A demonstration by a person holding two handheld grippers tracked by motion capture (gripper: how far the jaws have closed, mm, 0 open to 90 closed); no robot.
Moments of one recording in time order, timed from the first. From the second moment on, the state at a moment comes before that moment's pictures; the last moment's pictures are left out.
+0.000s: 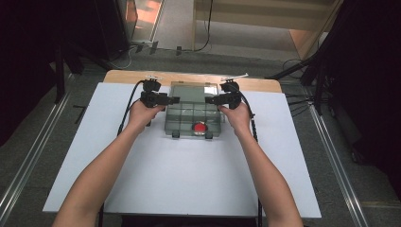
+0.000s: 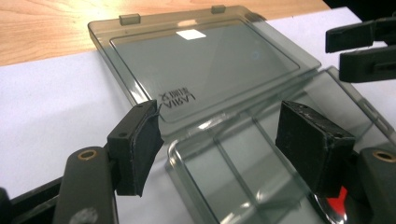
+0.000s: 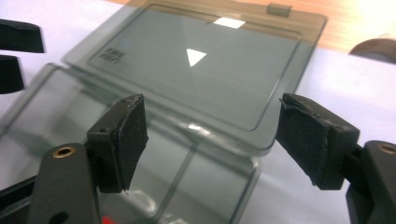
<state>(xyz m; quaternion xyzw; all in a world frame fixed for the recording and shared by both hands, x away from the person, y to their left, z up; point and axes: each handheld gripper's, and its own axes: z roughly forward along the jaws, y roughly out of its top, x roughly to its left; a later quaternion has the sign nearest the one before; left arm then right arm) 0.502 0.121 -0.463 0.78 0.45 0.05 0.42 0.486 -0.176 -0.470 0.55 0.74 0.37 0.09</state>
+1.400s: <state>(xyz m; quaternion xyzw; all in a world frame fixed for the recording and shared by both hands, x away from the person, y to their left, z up) 0.537 0.105 -0.496 0.77 0.51 0.06 0.38 0.521 -0.169 -0.502 0.60 0.72 0.34 0.07</state>
